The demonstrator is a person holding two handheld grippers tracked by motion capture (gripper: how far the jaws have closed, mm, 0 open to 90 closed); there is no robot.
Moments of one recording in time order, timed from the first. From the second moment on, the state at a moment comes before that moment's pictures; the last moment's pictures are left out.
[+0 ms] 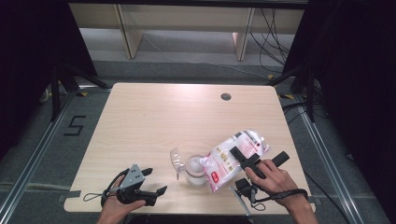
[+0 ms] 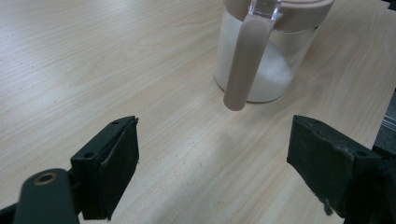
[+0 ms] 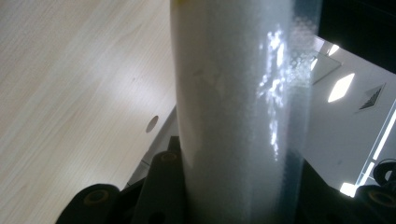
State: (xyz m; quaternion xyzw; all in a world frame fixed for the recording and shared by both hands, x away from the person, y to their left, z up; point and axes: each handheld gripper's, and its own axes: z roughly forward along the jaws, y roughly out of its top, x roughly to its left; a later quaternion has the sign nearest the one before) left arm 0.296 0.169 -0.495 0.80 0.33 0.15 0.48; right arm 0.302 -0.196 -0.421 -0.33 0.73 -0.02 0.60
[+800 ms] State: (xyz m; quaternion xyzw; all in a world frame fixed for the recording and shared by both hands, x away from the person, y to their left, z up) left arm 0.296 0.168 -0.496 0.80 0.34 0.15 0.48; right arm 0.302 -0.196 -0.420 -0.33 0.73 -0.02 0.60
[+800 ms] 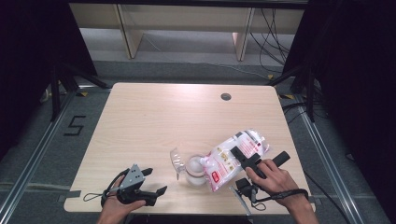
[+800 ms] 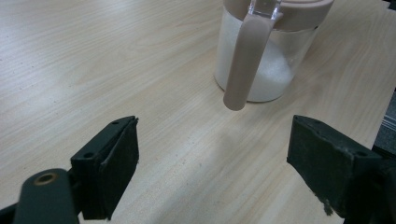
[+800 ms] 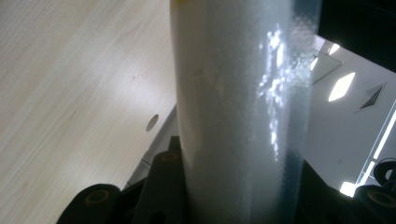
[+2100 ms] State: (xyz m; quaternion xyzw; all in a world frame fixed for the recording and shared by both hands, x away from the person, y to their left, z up) left arm 0.296 0.169 -0.495 0.80 0.33 0.15 0.48; right arm 0.302 -0.197 -0.420 -0.32 0.73 -0.01 0.60
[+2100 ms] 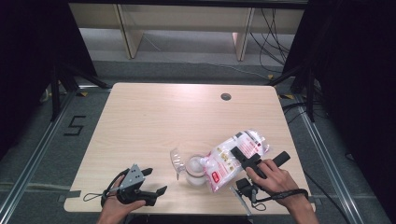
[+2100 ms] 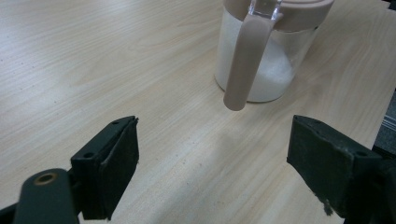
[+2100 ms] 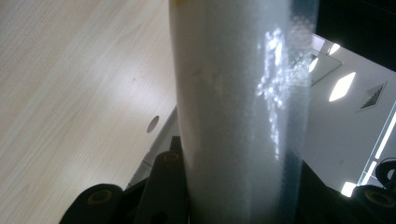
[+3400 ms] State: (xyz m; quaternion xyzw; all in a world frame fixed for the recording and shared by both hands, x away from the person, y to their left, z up) left arm 0.296 0.169 -0.495 0.80 0.33 0.15 0.48; right arm 0.313 -0.207 -0.431 -0.24 0.79 0.15 0.54
